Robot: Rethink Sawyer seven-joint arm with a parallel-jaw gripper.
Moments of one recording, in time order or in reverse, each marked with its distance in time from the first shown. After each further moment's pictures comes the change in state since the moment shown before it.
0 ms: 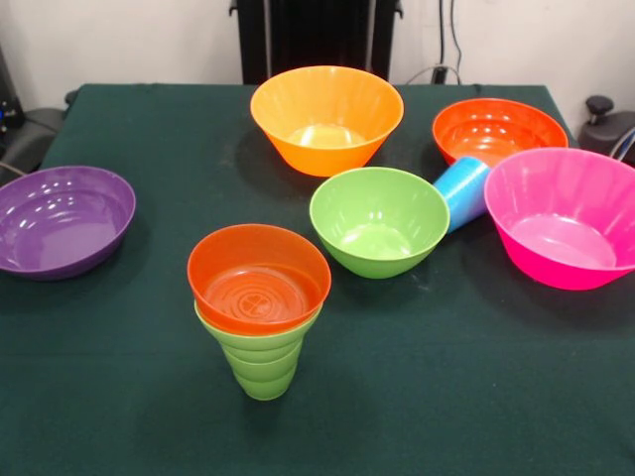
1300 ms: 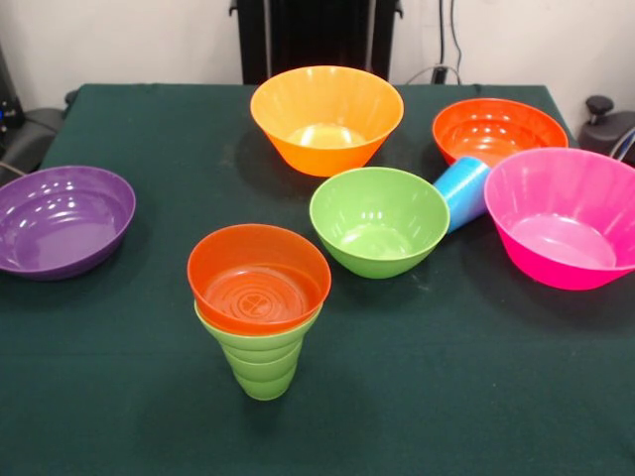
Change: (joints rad) arm 0.084 0.357 -0.158 -0.510 0.104 0.227 0.058
